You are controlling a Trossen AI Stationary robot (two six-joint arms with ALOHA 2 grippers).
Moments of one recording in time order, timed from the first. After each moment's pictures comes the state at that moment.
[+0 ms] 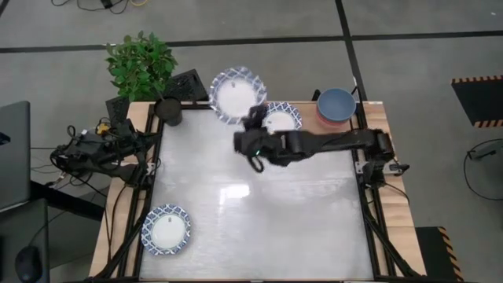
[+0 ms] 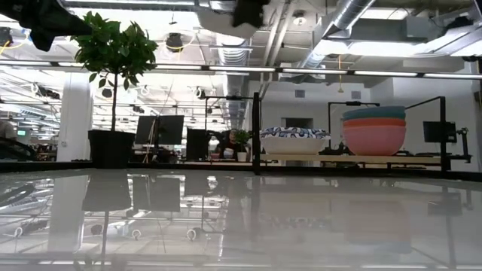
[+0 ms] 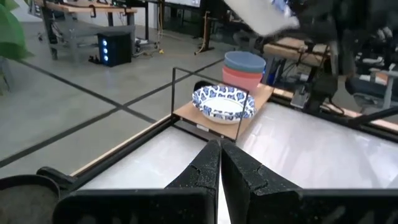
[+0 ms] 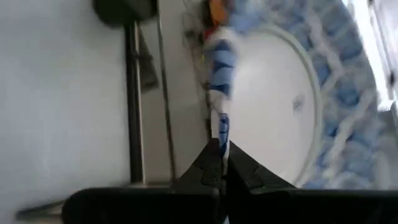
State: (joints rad) left arm -0.21 0.03 0.65 -0.75 -0.72 -0.23; right arm 0.06 1.87 1.84 -0.53 0.99 -0.71
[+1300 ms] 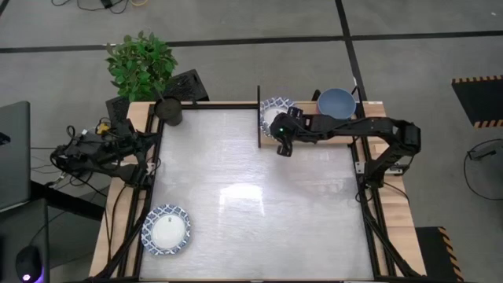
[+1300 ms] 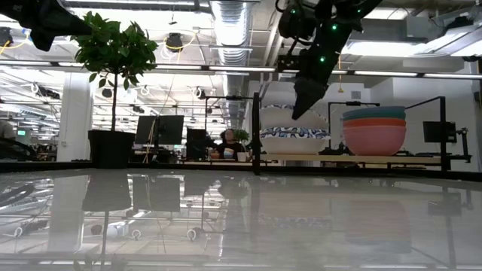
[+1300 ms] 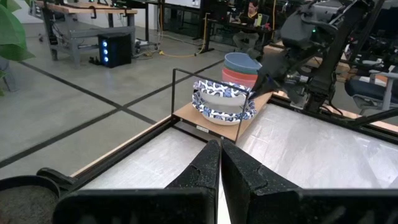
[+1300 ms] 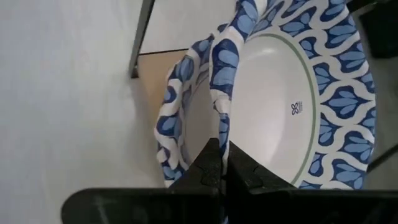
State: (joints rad) left arm -0.21 0.02 0.65 -0.75 -0.72 -0.23; right arm -0.27 1.59 1.19 -0.59 0.39 -0.19
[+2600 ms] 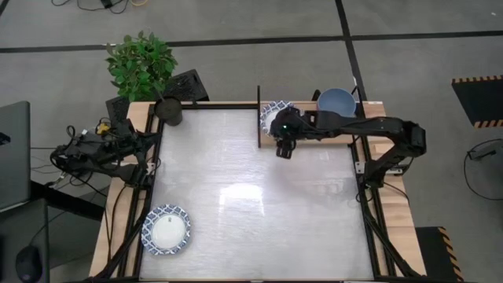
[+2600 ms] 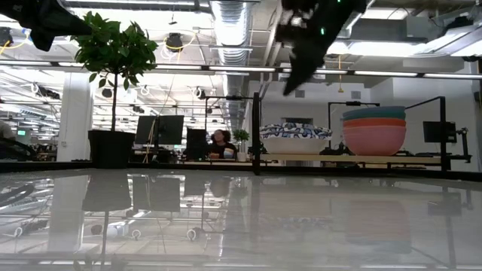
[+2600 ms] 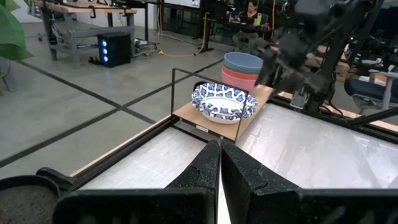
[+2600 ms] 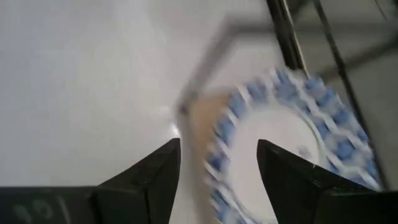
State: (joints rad) left arm -0.21 0.02 0.65 -0.75 -0.72 -0.23; right arm -0.23 1.54 1.28 -0.67 0.24 -0.16
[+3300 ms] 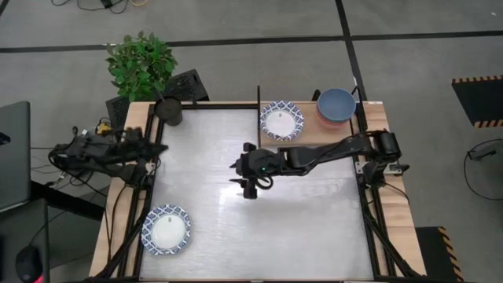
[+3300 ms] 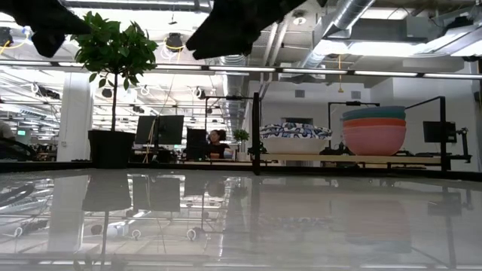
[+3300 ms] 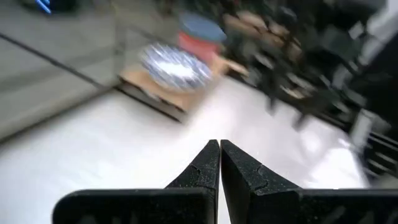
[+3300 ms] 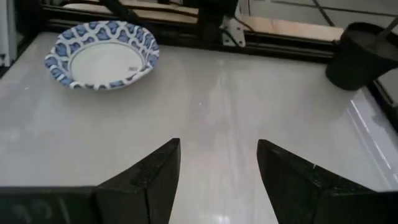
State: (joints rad) left arm -0.21 0.09 0.65 -0.78 -0.50 -0.44; right arm 0.08 1.82 1.42 -0.12 0.12 -0.05
